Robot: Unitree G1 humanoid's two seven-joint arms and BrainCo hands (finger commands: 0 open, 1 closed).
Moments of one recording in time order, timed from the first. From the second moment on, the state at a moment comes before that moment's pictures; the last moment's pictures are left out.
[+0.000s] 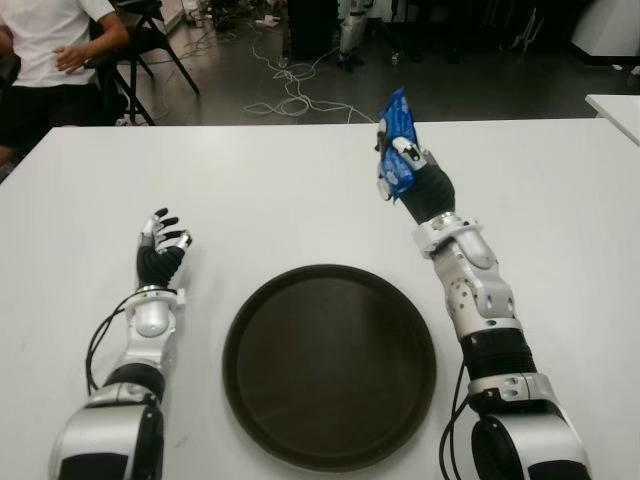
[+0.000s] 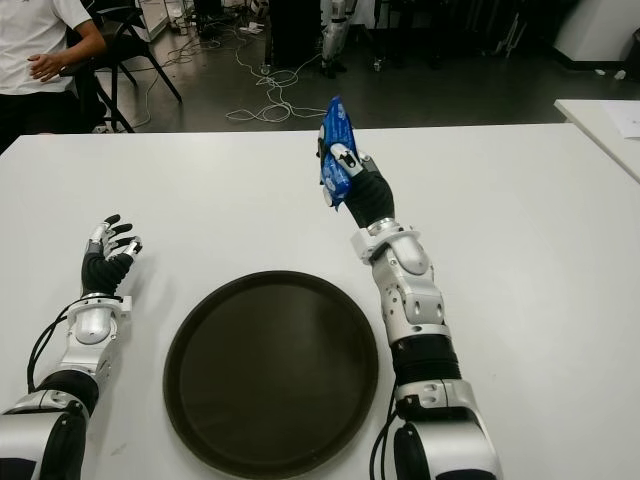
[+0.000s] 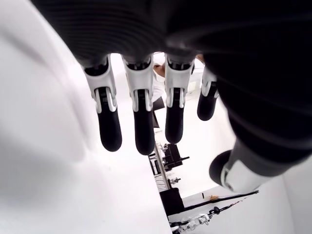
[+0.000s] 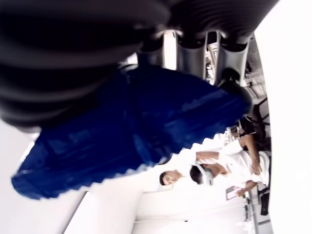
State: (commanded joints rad) left arm -0.52 0.22 0.14 1.24 0.10 -0.59 0.27; right arm -0.51 0.05 -0.08 0.37 0.29 0.07 0.30
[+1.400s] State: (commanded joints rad) left arm -0.53 0.22 0.13 1.24 0.11 -0.59 0.28; right arm -0.48 -0.20 0.30 0.35 -0.23 0.10 0.36
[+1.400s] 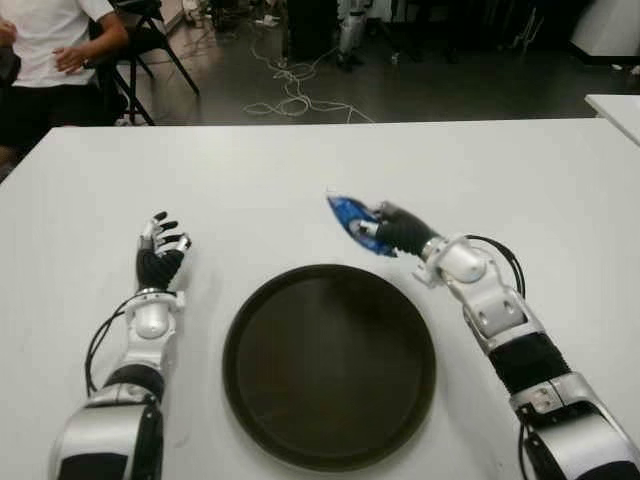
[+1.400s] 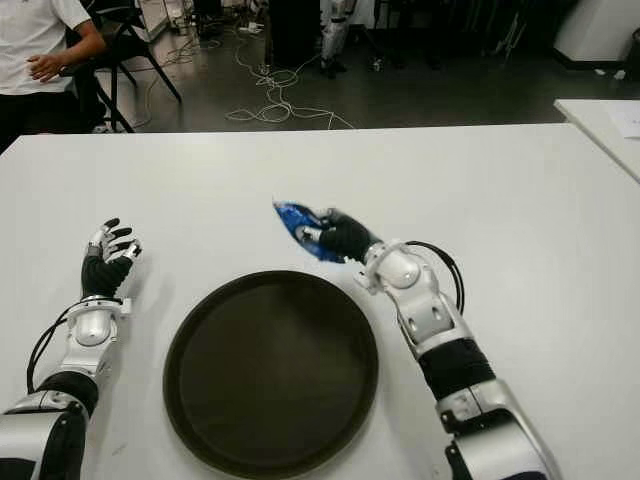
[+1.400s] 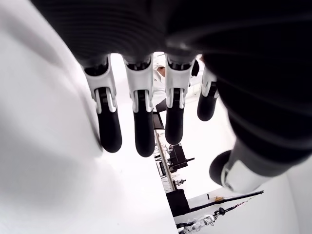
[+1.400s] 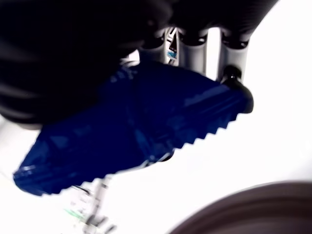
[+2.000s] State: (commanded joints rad) left arm -0.53 0.21 0.13 1.23 0.10 -0.59 0.28; right arm -0.46 -0.23 0.37 0.32 -0.32 0.10 0.40
